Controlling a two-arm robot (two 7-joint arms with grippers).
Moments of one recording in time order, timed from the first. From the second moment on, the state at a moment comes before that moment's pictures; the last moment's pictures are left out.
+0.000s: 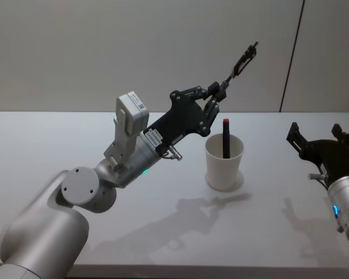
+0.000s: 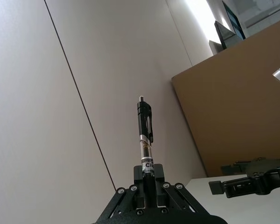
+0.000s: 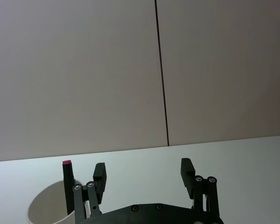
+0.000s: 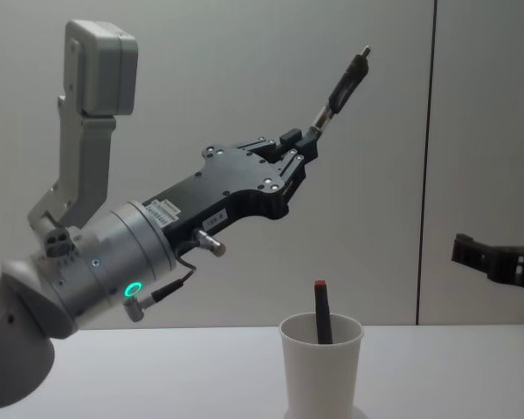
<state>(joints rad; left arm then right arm) -0.56 0.20 0.41 -0.99 -0.38 -0.63 -0.67 0.09 0.06 -0.16 -1.58 0.18 0.08 -0.08</state>
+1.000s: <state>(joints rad) -0.57 0.19 0.41 -0.97 -0.39 -0.64 -0.70 0.15 0.11 -0.12 -1.58 0.38 0.11 0.32</state>
